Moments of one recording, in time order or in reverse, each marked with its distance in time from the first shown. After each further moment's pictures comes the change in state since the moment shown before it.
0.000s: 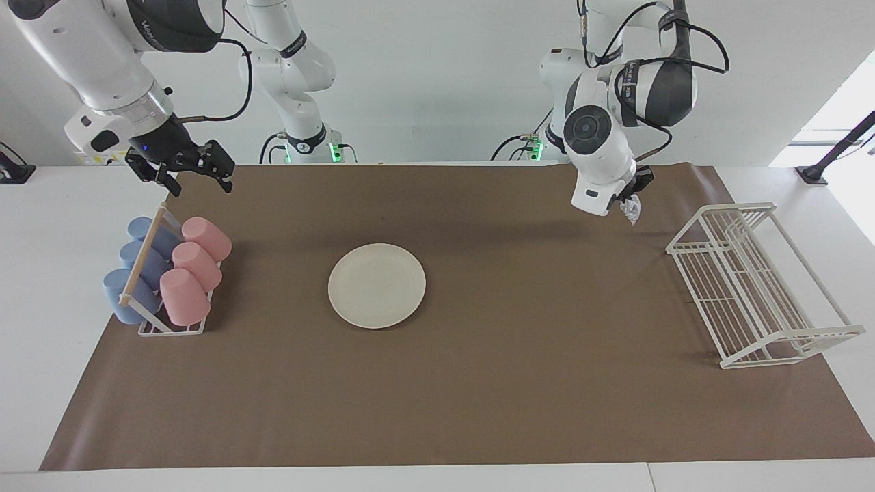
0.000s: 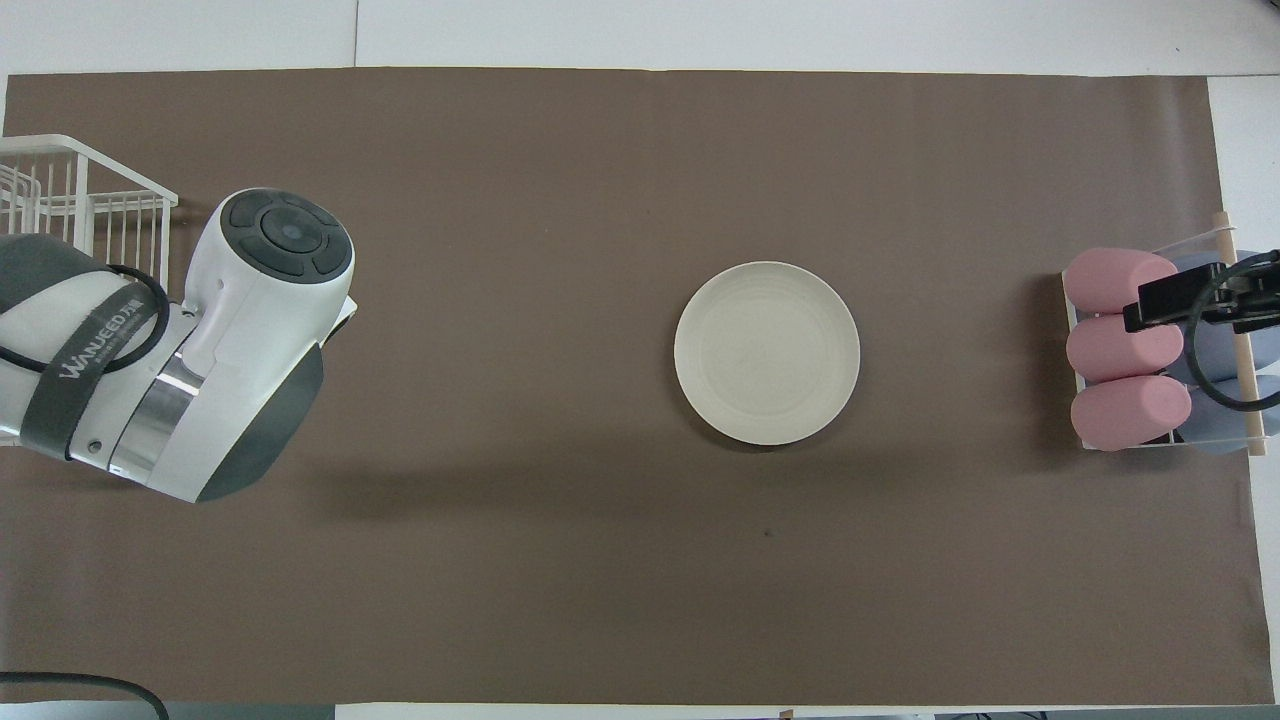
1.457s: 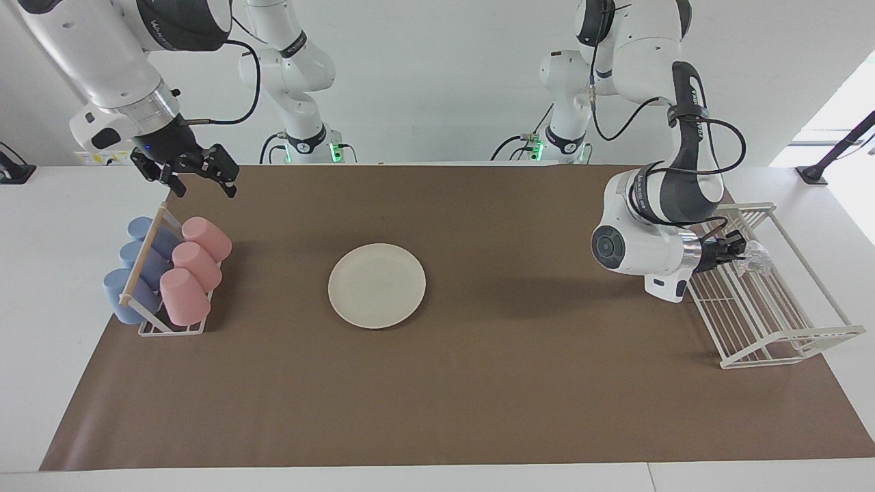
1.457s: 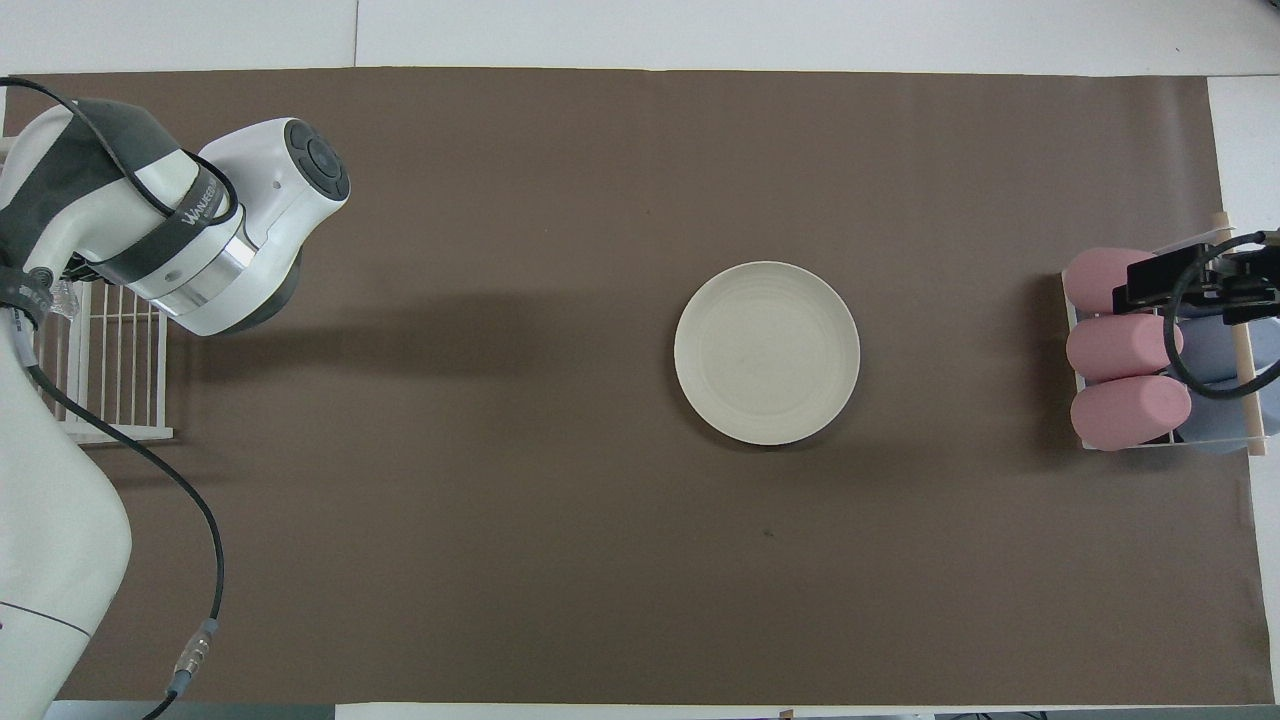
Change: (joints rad) left arm 0.155 0.371 0.019 0.238 0.526 0.096 -0.024; right arm 0.004 0.000 0.013 0.002 0.000 0.035 0.069
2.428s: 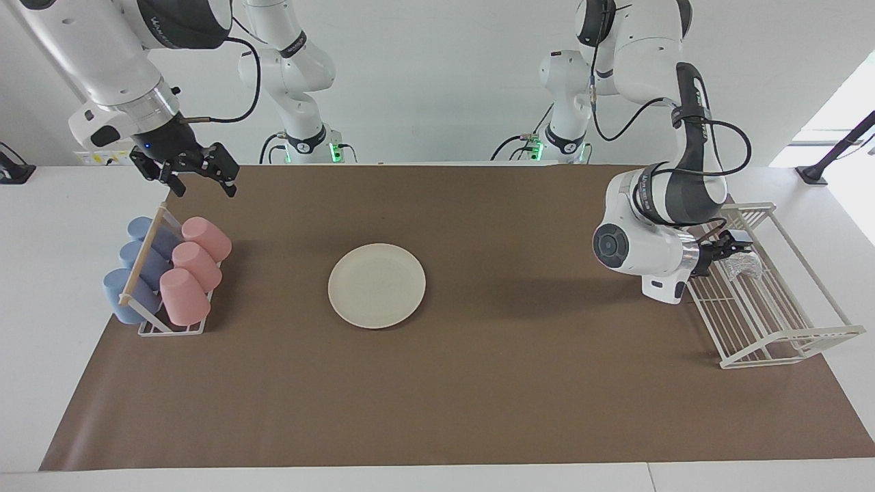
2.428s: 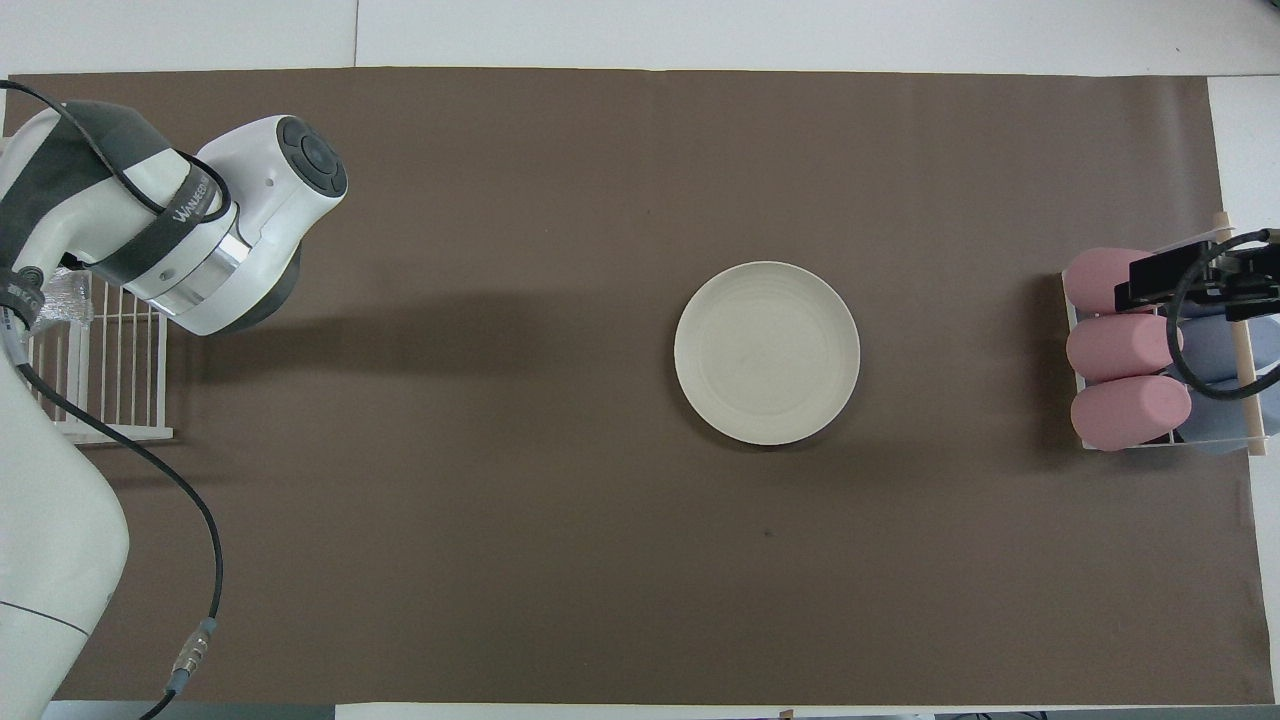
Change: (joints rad) left arm 0.004 0.001 -0.001 0.000 -0.036 0.028 -0.028; right arm -0.002 0.000 -0.002 0.007 -0.001 0.001 -0.017
